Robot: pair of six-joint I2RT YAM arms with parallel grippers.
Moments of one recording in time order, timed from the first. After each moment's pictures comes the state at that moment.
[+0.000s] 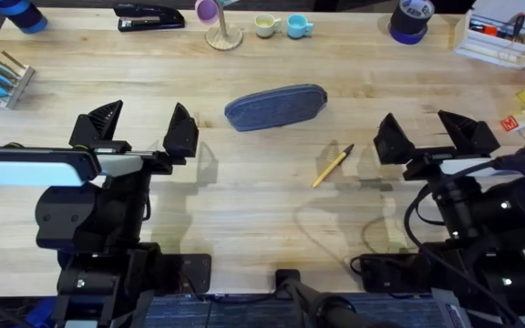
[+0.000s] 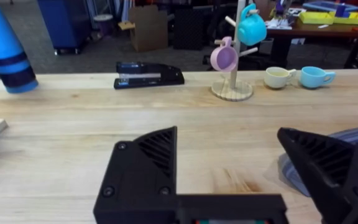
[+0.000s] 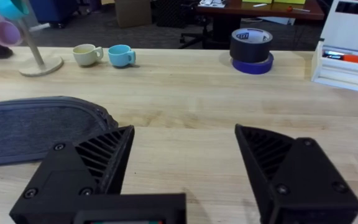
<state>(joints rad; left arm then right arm) 0.00 0.00 0.01 -0.02 0.01 0.00 0.01 0.00 0.01 -0.10 -0.03 0.00</state>
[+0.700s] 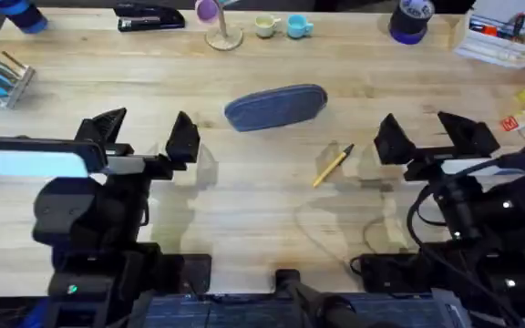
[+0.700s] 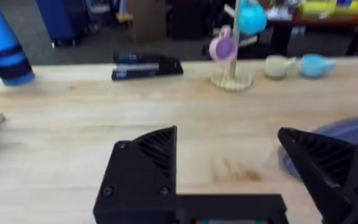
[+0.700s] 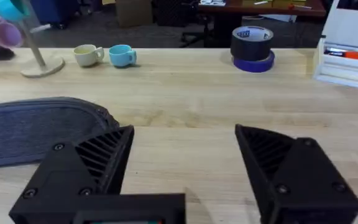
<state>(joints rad) 0.00 0.00 0.05 -0.16 0.01 0.03 0.01 0.00 0.02 -0.12 -0.03 0.02</state>
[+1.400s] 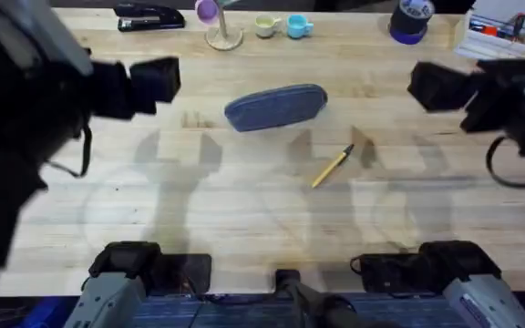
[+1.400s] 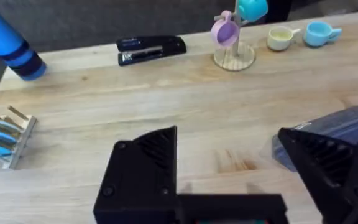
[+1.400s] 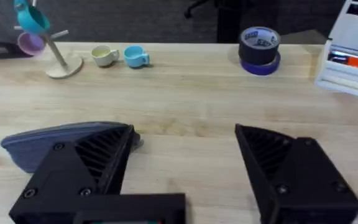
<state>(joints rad) 0.00 0.69 0.82 -0.57 0.01 0.11 0.01 0.56 0.70 -0.46 -0.09 0.03</state>
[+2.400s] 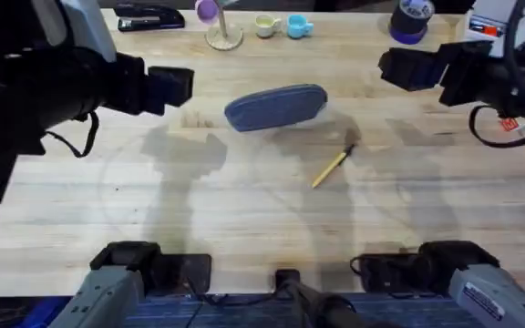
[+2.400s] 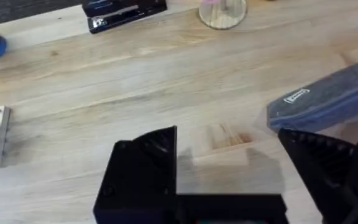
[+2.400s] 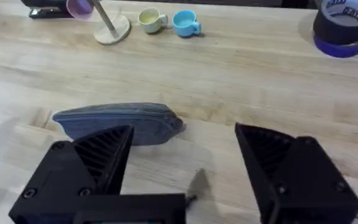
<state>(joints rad) 0.00 0.88 0.93 -0.71 0.09 0.22 0.01 0.86 0.84 -0.49 -0.30 0.03</state>
